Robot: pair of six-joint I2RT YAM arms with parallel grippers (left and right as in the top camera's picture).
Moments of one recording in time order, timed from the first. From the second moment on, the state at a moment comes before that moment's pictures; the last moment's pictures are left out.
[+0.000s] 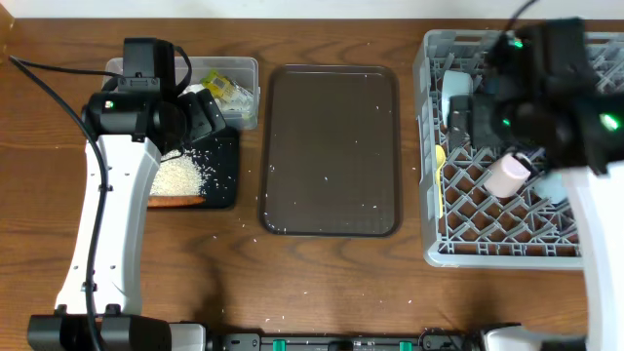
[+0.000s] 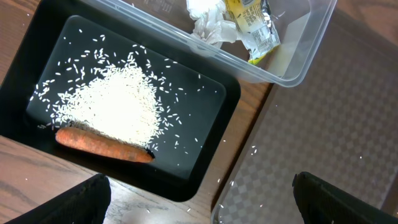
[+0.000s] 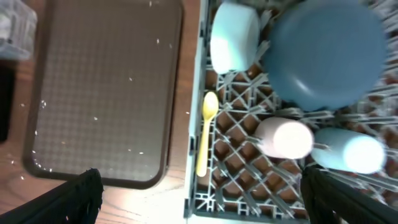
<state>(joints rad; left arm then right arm) -0.01 1.53 1.52 -1.12 -0.04 -0.46 0.19 1.46 1.86 -1.41 0.04 0.14</state>
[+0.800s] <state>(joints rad) -0.01 1.53 1.52 -1.12 -0.04 -0.46 -0.07 0.73 1.12 -0.65 0.09 0.04</state>
